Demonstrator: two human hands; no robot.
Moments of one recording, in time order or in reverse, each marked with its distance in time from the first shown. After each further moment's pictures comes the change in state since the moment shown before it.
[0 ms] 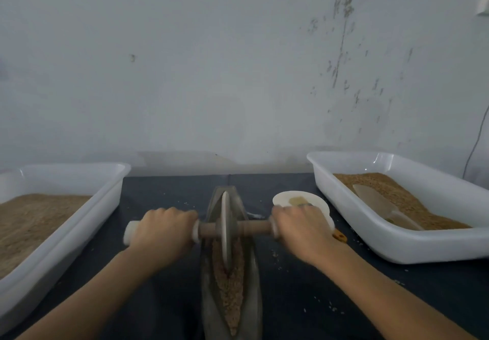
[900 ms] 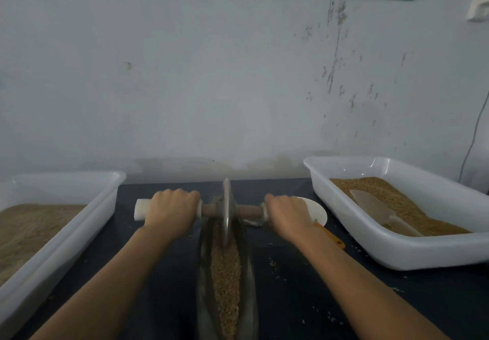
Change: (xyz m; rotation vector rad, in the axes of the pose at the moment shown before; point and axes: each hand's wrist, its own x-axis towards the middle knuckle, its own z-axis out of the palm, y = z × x) left_hand 0.058 0.003 -0.004 0.120 0.028 -0.047; right_hand 0.053 0.007 0.028 0.091 -0.034 0.137
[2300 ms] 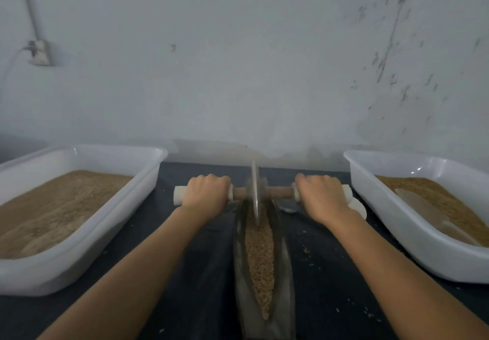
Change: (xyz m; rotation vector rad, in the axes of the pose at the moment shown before) left_hand -0.004 -0.007 0.018 -0.141 -0.013 -0.056; right_hand 0.012 -0.010 -0.020 -0.147 0.091 -0.074
